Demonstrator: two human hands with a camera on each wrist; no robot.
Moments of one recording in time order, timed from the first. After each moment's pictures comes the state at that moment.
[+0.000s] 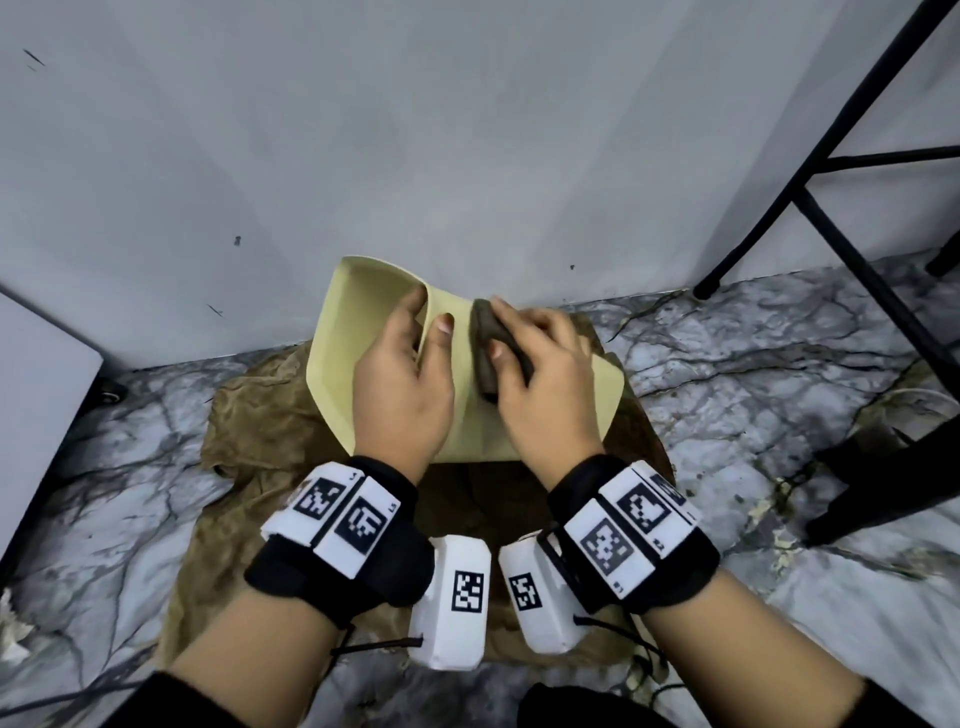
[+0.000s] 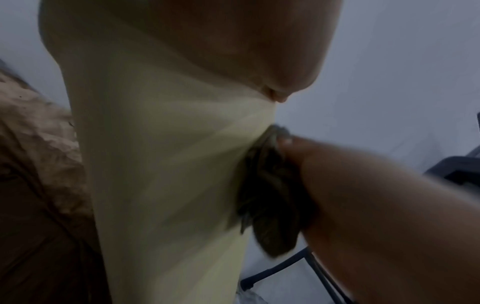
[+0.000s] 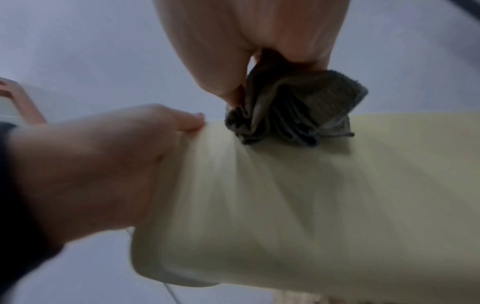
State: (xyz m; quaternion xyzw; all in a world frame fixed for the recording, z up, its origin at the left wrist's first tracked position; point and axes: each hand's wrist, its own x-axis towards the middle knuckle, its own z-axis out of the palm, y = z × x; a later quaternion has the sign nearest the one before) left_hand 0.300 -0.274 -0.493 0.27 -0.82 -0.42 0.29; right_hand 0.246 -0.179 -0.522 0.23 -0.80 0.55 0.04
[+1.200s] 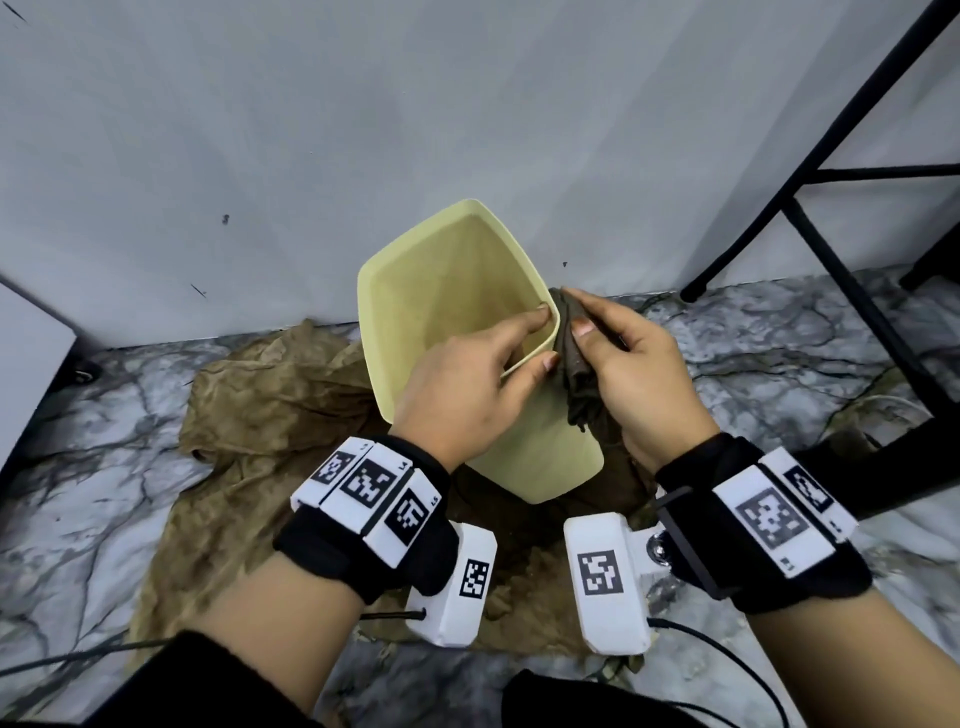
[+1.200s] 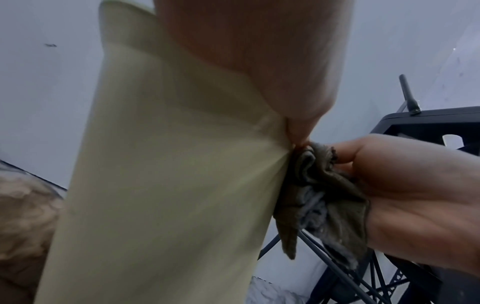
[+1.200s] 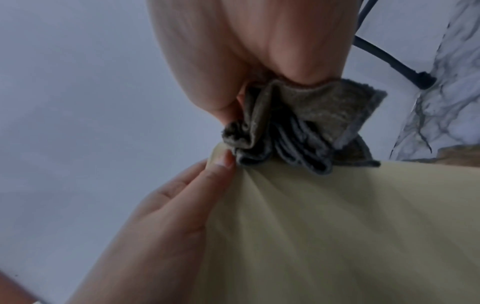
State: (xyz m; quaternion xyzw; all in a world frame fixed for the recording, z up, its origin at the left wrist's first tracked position) left_hand 0.292 -0.250 -0.489 0.06 -0.94 -0.32 0.14; right_hand 0.221 -0.130 -0.495 0.11 -0.68 0.70 -0.17
